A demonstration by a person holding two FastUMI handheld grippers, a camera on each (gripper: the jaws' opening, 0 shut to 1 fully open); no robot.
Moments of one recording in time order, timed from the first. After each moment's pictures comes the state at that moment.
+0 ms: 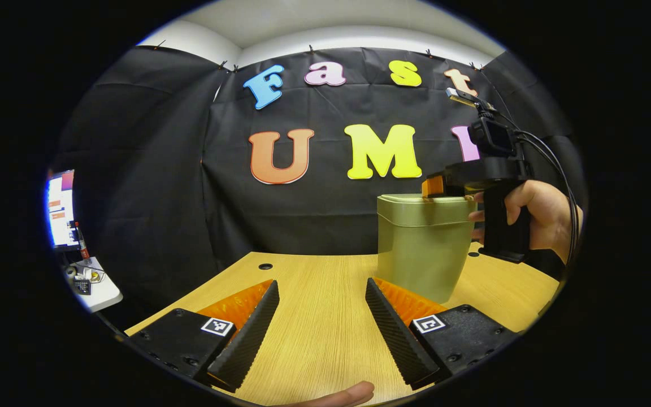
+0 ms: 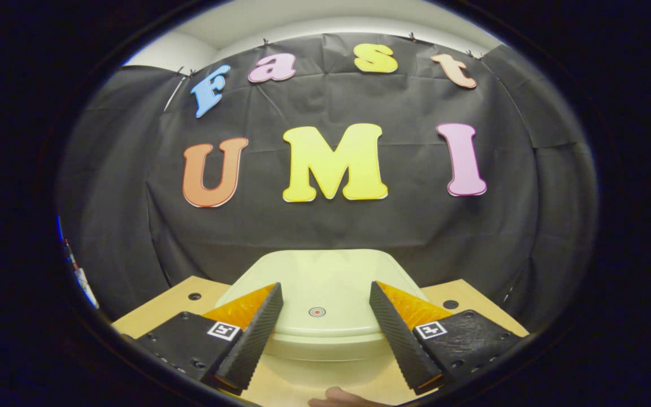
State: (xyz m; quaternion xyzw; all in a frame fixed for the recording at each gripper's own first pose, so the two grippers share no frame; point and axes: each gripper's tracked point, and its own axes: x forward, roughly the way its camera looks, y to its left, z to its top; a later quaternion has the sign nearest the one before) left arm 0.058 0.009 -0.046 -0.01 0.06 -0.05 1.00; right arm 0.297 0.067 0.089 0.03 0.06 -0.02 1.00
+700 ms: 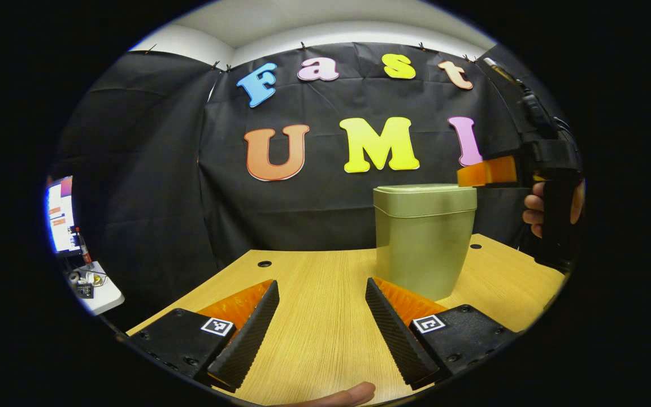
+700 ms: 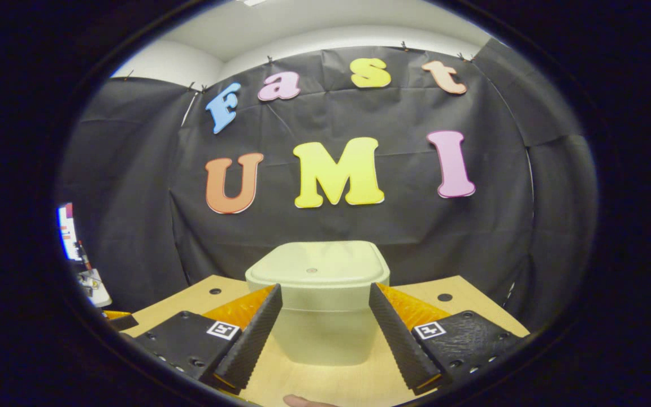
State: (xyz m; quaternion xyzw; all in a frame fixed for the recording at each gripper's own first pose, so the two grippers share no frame) left arm 0.059 -0.007 -0.063 0.02 0.07 -0.05 1.00; right arm 0.180 0.038 0.079 0.06 0.02 0.03 1.00
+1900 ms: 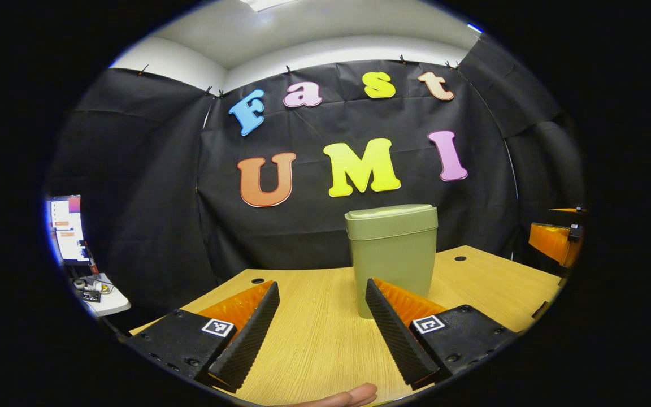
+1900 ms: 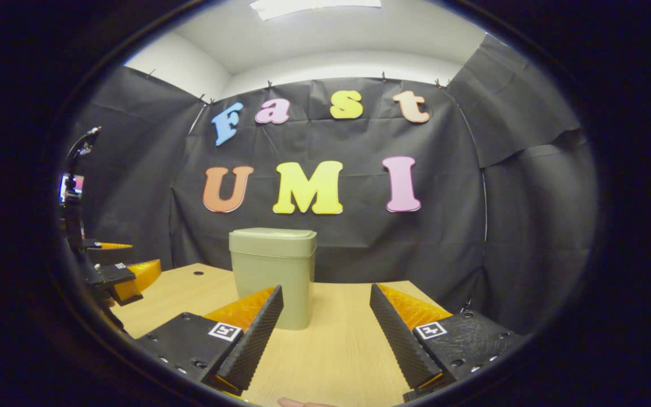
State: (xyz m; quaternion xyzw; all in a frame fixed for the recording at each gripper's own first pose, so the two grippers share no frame) left arm 0.000 -0.060 -0.019 0.04 0.00 -0.04 1.00; right arm 0.022 -0.060 0.025 0.00 -0.04 -0.01 1.00
